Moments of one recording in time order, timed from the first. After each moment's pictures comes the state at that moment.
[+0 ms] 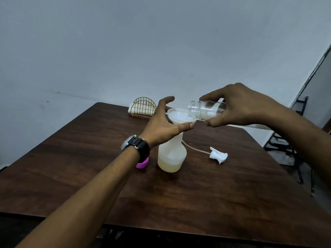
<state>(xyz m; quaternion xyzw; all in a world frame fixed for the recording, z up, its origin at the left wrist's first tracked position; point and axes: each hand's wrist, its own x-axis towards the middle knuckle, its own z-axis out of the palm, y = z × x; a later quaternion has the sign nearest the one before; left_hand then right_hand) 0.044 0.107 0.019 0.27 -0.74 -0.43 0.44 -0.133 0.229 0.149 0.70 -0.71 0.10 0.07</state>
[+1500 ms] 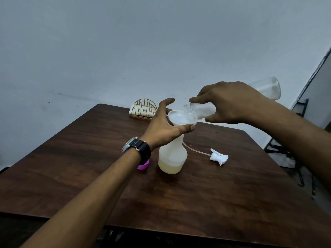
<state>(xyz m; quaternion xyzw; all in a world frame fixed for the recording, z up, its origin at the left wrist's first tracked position) 0.042 0.106 0.017 0.27 -0.74 -0.43 0.44 -0.115 0.210 0.155 0.72 -0.62 -0.08 0.30</state>
